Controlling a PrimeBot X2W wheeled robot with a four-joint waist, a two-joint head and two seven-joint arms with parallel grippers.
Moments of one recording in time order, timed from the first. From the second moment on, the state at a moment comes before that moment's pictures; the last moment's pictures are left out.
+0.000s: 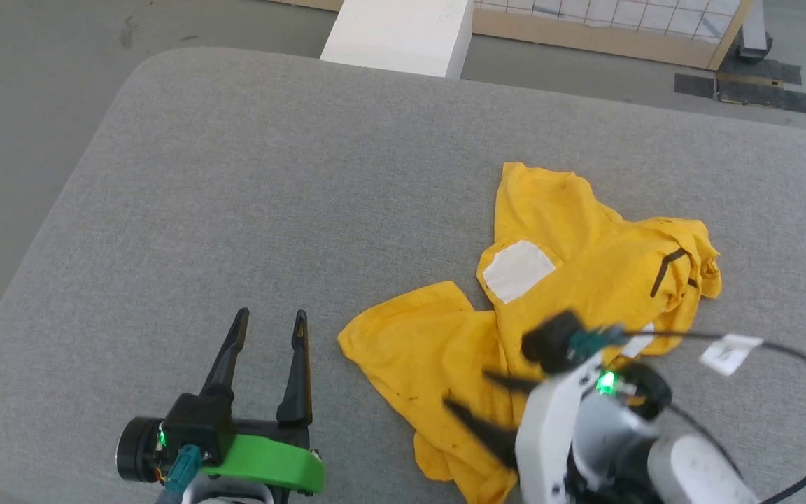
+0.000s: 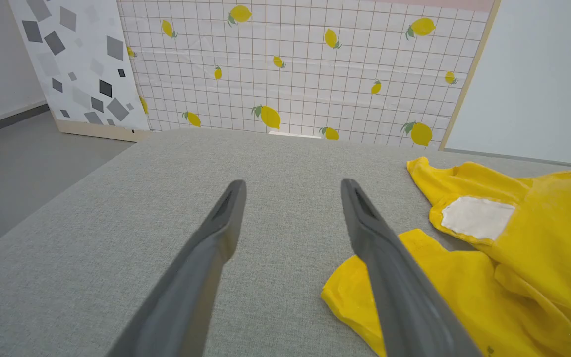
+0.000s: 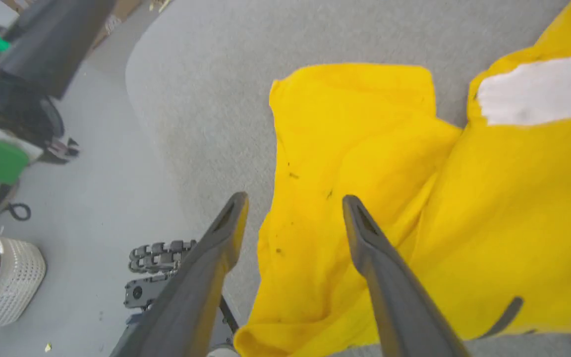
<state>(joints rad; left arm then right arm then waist) 0.03 0.06 -0.17 -0.03 -0.13 0.03 -0.26 -0.14 -0.17 0.46 -0.12 0.47 0.13 0.72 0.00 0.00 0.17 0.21</state>
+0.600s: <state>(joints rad) 0.05 0.06 -0.14 -0.06 -0.13 0.03 -0.26 0.04 -0.05 -0.33 -0.28 0.08 0.13 0.14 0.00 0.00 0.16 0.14</state>
